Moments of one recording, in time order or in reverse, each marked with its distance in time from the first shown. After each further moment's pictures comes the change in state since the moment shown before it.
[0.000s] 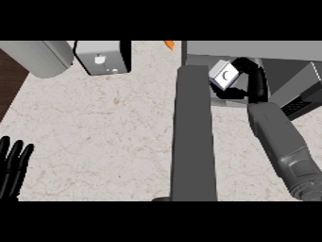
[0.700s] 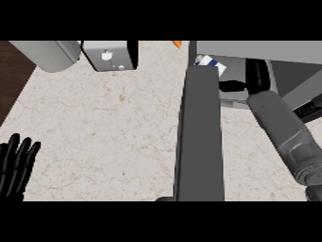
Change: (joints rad) left arm -0.021 0.007 -0.020 0.018 -0.058 -0.001 0.000; right arm -0.142 -0.045 0.083 0.185 0.153 -0.166 0.033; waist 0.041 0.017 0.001
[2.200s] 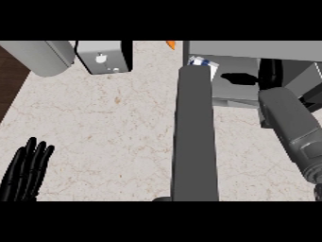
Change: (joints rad) left arm 0.028 -0.030 -0.081 -0.002 -0.095 0.016 -0.005; right arm -0.005 -0.045 -0.101 -0.009 -0.066 -0.019 -0.083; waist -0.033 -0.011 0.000
